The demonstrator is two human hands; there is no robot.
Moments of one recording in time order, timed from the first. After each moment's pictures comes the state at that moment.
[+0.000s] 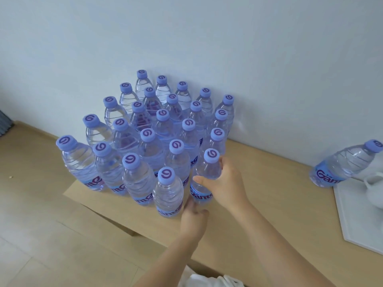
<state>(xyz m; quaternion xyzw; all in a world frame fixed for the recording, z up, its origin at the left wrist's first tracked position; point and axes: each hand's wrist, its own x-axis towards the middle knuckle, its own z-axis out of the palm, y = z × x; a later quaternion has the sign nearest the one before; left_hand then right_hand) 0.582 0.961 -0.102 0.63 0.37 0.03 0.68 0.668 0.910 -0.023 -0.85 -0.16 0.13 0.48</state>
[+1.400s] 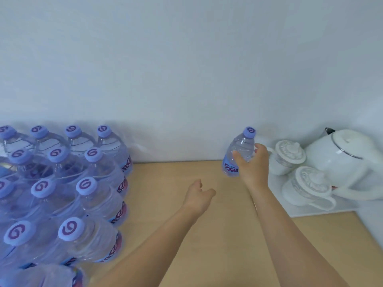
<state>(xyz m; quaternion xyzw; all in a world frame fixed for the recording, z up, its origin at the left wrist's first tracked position) 0.774 0.809 -0.068 0.75 0.17 -0.20 0.60 0.832 0.664 -0.032 -0.86 0.15 -0.15 0.46</state>
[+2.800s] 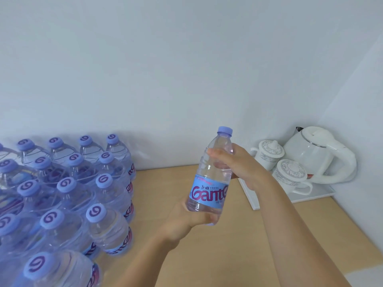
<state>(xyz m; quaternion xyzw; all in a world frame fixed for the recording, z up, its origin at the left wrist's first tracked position) 0.672 0.864 -0.003 0.64 -0.10 -0.22 0.73 0.745 0.702 0.075 -0.80 0.00 0.11 0.60</state>
